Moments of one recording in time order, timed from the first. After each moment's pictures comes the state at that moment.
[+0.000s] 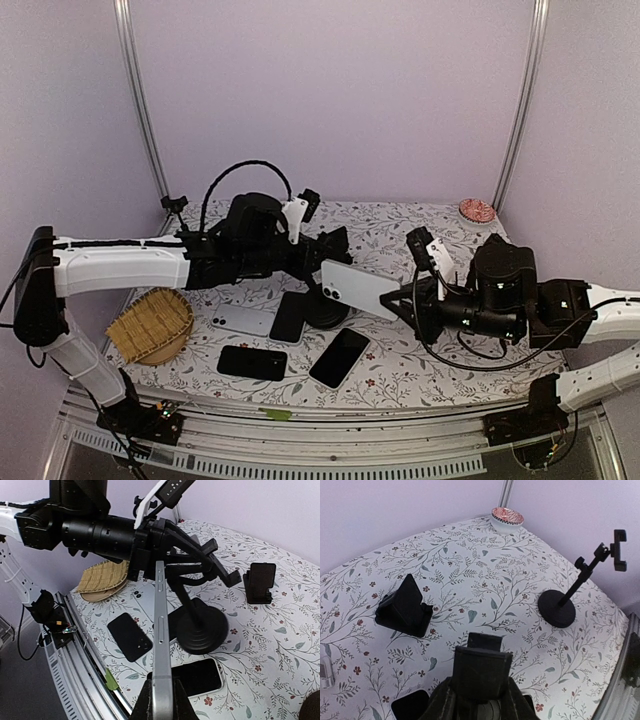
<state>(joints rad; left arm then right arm) -0.92 1.57 1.12 0.01 -0.08 -0.25 1.24 1.00 0.81 -0.18 0.27 0.35</state>
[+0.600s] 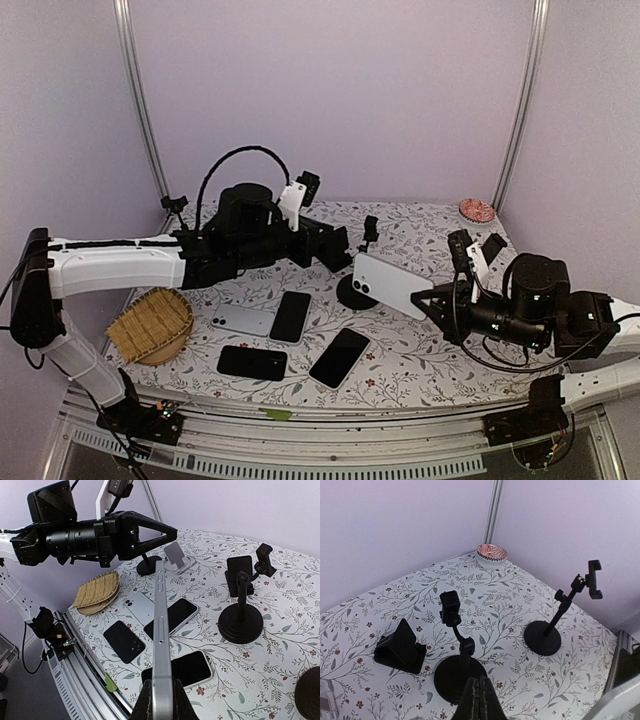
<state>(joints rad) -0.92 1.55 1.12 0.17 -0.07 -0.20 1.24 0.80 0.70 -0.23 0.33 0.44</state>
